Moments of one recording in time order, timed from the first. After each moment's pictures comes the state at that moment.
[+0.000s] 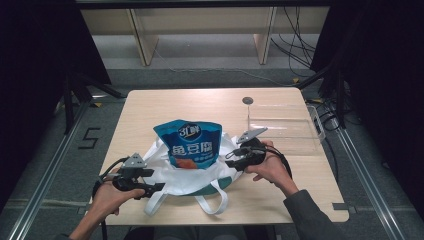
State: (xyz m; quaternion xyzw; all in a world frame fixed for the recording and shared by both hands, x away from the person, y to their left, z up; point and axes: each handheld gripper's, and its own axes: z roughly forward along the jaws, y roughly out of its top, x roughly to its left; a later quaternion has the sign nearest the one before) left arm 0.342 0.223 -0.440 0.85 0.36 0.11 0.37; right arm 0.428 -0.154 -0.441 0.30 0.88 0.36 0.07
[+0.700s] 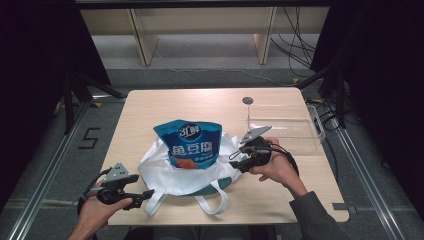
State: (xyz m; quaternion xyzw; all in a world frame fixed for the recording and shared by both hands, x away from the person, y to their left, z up) left arm 0.312 0.251 -0.446 0.81 0.40 0.13 0.40; right arm 0.415 -0.161 -0.416 0.29 0.89 0.35 0.09
